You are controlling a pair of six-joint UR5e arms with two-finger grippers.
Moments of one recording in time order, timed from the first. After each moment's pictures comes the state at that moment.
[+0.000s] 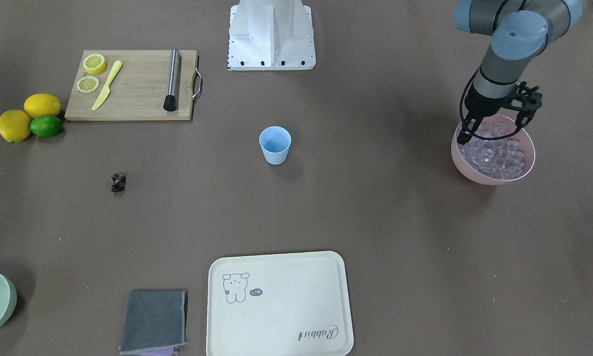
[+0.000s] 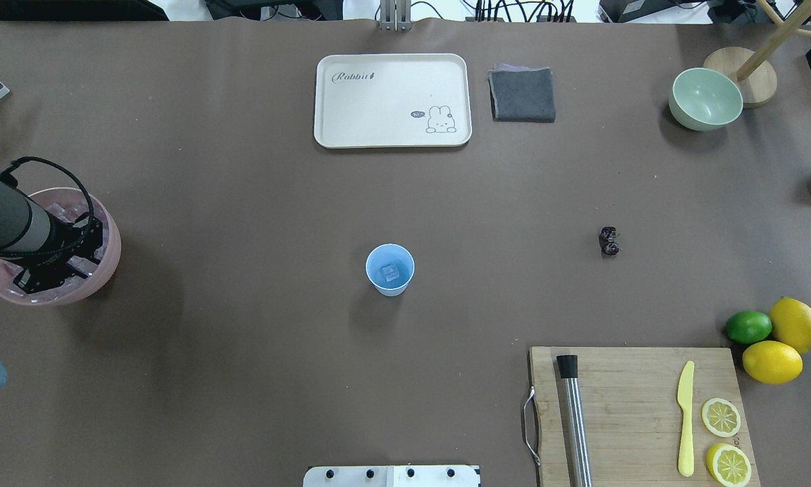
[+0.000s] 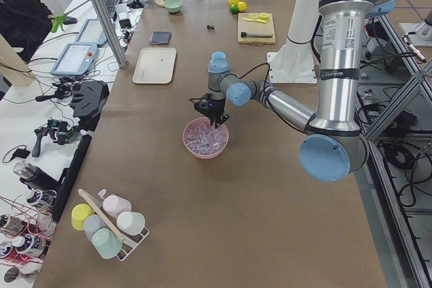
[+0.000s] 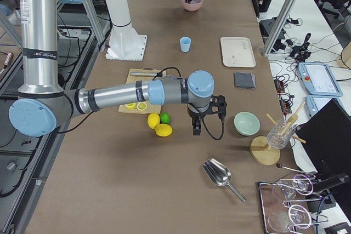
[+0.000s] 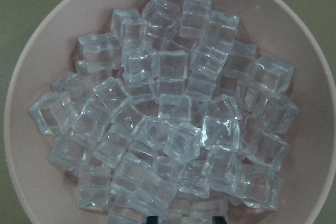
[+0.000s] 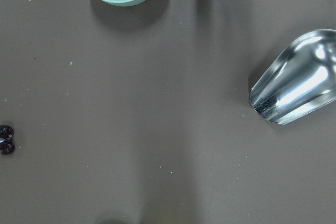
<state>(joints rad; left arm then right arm) -0.76 -1.58 -1.97 -1.72 -1.94 -1.89 1.53 -1.62 1.83 -1.67 2.47 0.08</state>
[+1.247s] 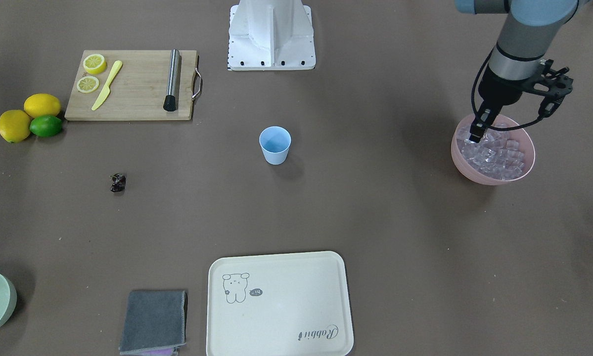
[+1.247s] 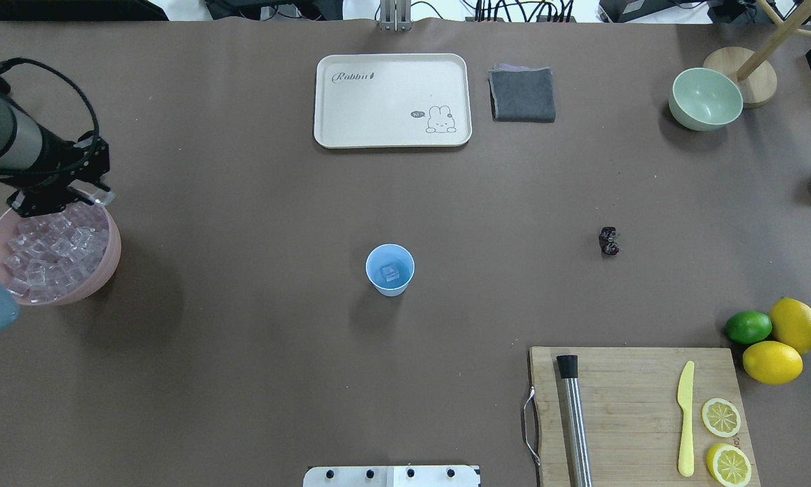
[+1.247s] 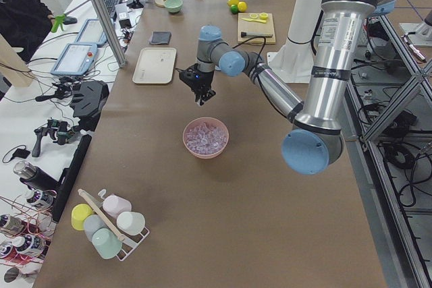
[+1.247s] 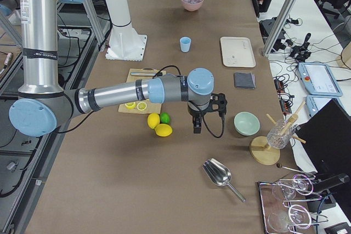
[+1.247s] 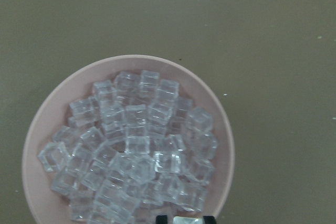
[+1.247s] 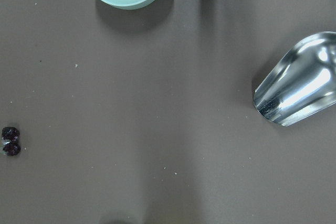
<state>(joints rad) -0.87 -1.87 -2.07 -1.46 -1.92 -1.72 1.53 -1.62 1.85 -1.67 2.47 0.09</state>
